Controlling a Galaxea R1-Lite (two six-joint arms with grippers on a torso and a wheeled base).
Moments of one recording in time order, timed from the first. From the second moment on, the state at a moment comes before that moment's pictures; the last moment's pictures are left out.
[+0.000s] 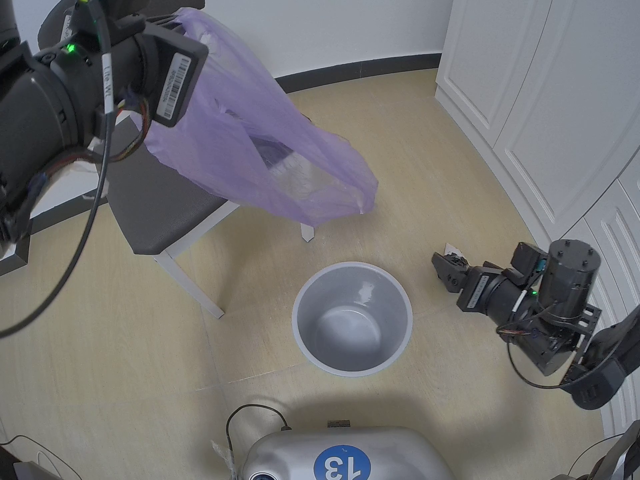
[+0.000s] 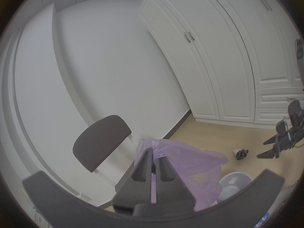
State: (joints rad) left arm -0.93 1.40 -1.18 -0.56 0.76 0.84; right arm 0.59 1.80 -0.48 -1.19 -0.36 0.41
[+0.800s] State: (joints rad) left arm -0.97 1.42 -1.16 -0.53 0.76 0.84; right arm 0.66 2.22 -0.85 -1.31 -0.35 0.50
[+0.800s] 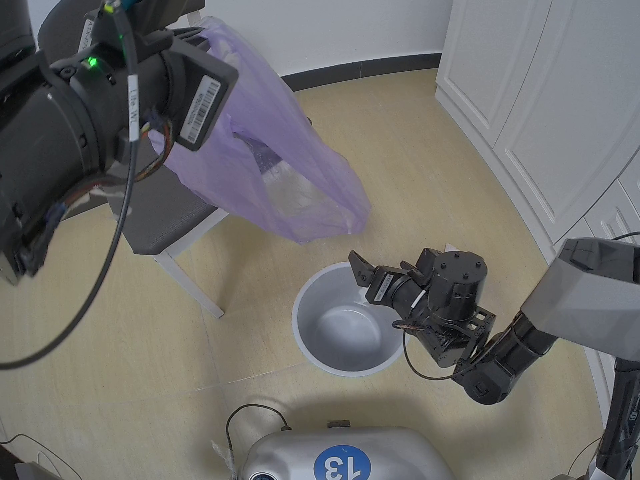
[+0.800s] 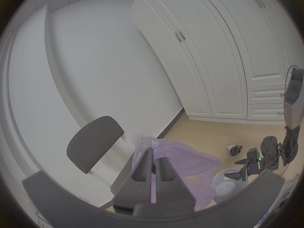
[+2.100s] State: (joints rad) left arm -1.09 1.41 -1.15 -0.55 0.77 0.83; right arm 0.62 2.25 -0.93 -1.26 -0.34 0.53
